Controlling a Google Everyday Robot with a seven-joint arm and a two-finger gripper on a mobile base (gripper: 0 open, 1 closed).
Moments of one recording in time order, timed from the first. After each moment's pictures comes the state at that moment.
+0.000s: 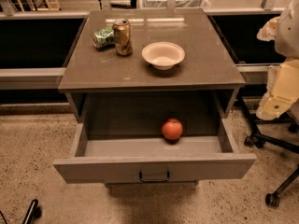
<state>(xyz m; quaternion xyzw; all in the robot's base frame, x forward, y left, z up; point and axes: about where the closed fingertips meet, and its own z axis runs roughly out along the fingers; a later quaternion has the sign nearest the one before) 0.438 -0.215 0.983 -0.60 0.78 -0.04 0.17</state>
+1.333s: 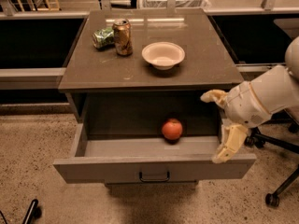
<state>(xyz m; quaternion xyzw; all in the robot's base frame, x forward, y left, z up) 0.449 -0.152 0.812 -0.66 0.68 0.20 0.26</state>
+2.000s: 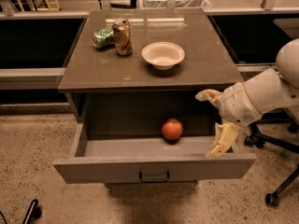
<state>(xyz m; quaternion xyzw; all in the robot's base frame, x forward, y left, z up) 0.465 -0.143 0.797 -0.66 0.66 0.21 0.28</state>
